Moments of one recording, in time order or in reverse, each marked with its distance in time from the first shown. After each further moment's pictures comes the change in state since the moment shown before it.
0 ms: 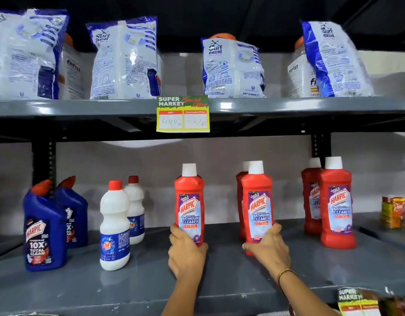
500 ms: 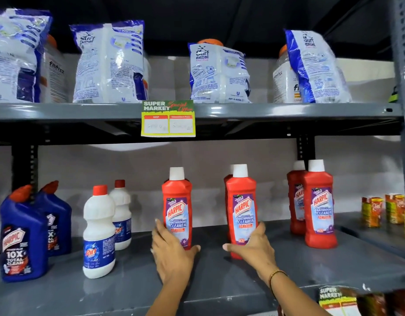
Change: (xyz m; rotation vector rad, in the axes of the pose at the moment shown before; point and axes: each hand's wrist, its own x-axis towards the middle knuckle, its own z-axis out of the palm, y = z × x) left_hand 0.001 0.002 -0.002 -0.024 0.042 0.111; right_hand -0.001 -0.005 -0.010 0.094 -0.101 -0.012
